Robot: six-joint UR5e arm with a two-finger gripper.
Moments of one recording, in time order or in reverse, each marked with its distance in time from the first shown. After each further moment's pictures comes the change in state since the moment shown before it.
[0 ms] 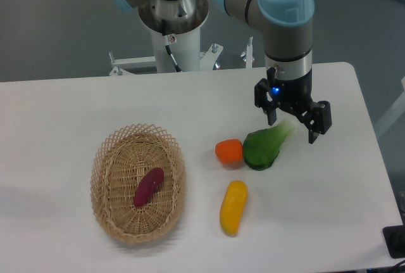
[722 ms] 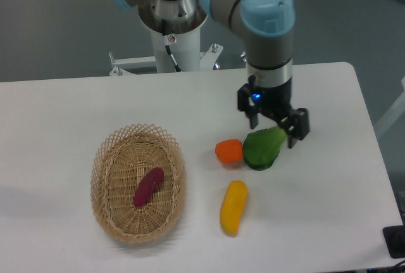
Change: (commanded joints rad) arm -0.135 0.014 -0.101 0.024 -0.038 -0.324
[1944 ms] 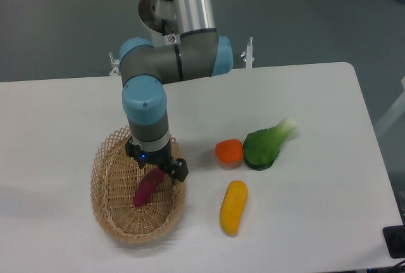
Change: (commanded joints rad) arm -0.299 -0.227 -0.117 0.146 -0.002 -0.306
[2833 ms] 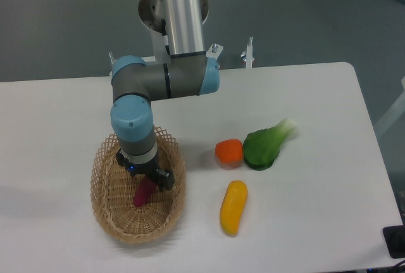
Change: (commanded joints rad) arm -0.018 -0.039 -0.012 0.060 0.006 -0.022
